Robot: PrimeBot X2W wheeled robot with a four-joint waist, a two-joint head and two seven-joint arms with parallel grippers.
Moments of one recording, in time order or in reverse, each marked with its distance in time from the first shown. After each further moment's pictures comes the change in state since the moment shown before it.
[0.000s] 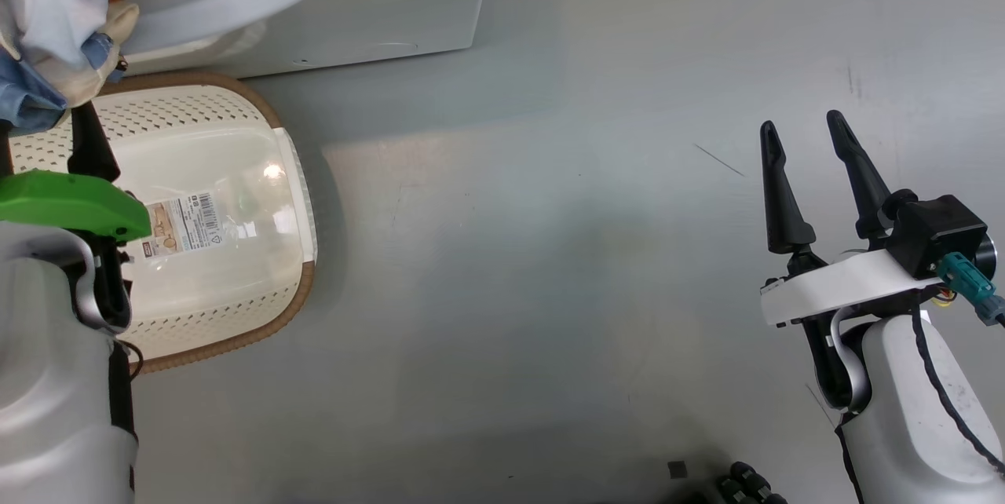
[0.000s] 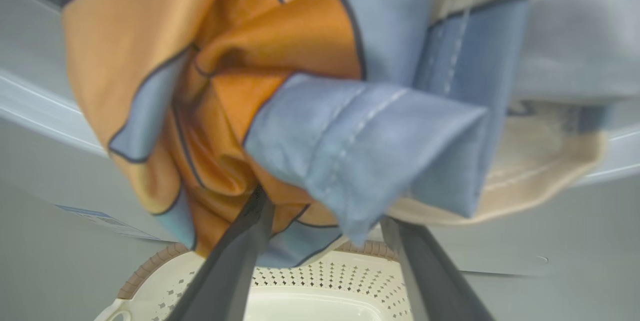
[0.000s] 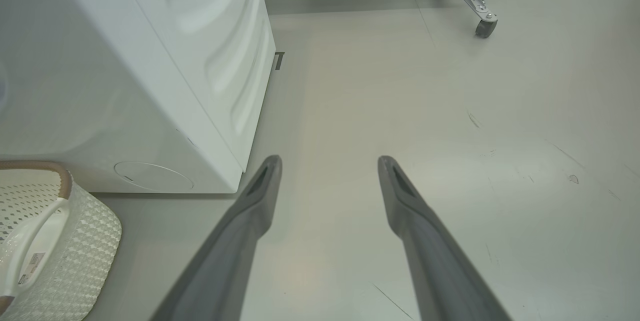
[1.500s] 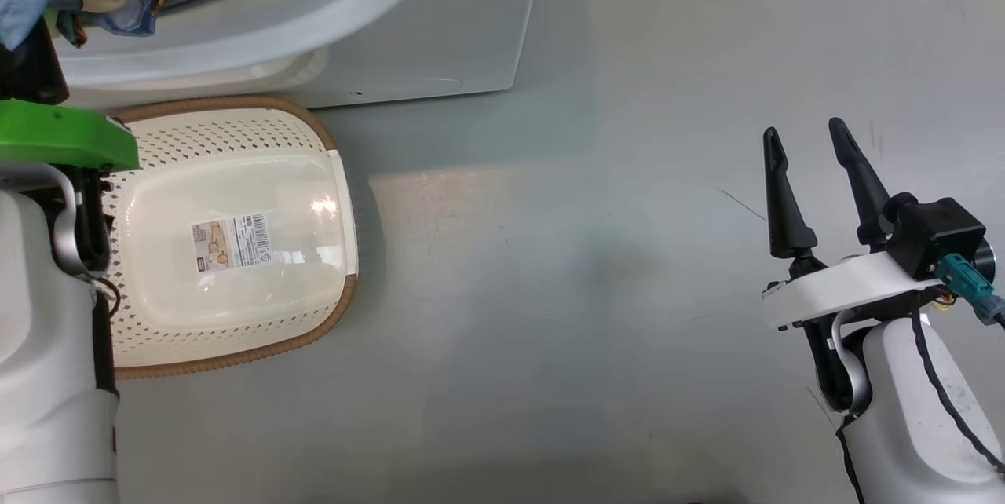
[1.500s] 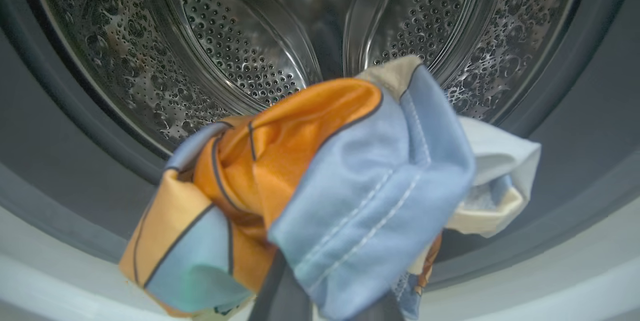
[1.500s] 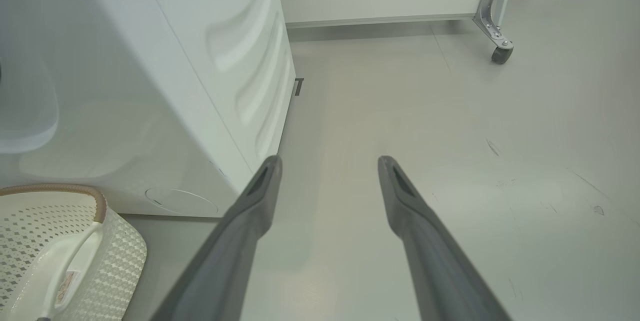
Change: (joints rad) left arm -0.087 0.028 -0.067 -0.142 0.034 -0.045 -0.015; right arm -0.002 -0.003 -0.006 0.026 0.007 0.000 0.000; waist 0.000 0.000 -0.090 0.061
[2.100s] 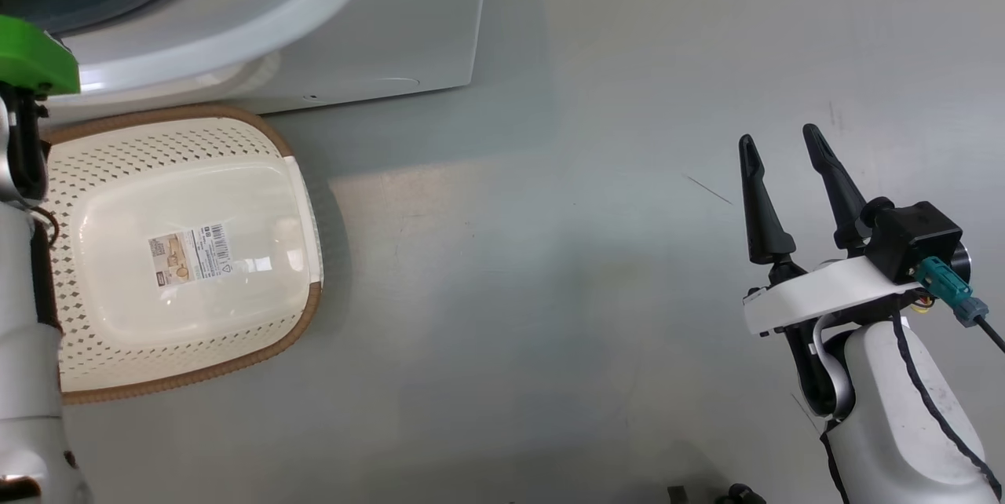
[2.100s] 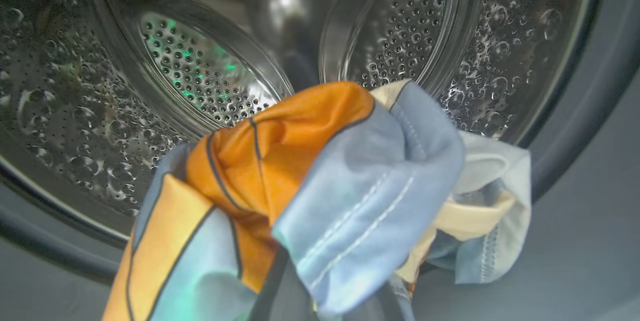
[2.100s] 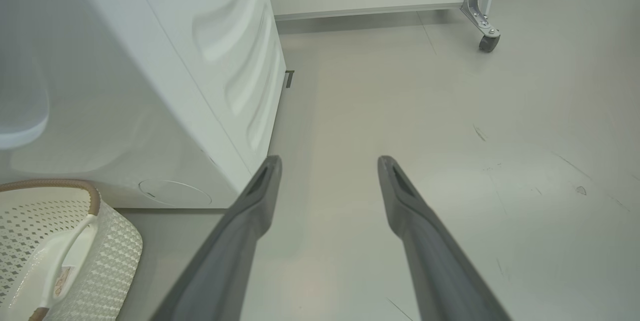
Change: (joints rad) left arm -0.147 0.072 -0.038 0.064 0.021 -0.001 0.050; right arm 0.002 0.015 0.034 0.004 0.013 0.000 0.000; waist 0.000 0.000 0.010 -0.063
